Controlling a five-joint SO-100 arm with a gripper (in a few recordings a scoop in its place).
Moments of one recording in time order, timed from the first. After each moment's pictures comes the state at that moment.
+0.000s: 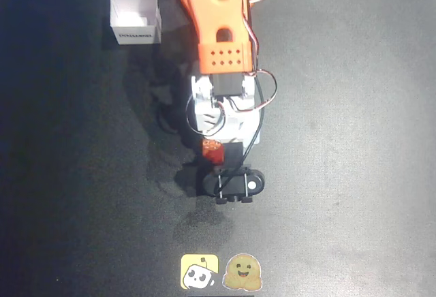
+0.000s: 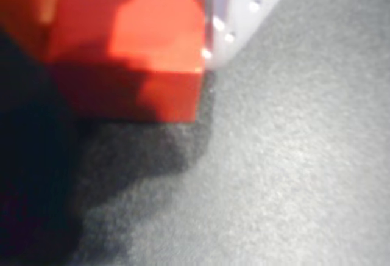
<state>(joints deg) -4.2 89.1 115.4 48.6 93.7</state>
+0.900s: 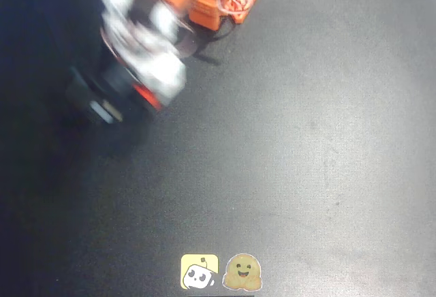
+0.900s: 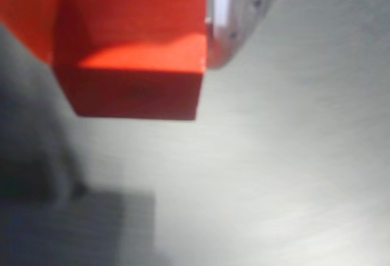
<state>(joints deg) 36.5 119.8 112.9 84.4 107.4</state>
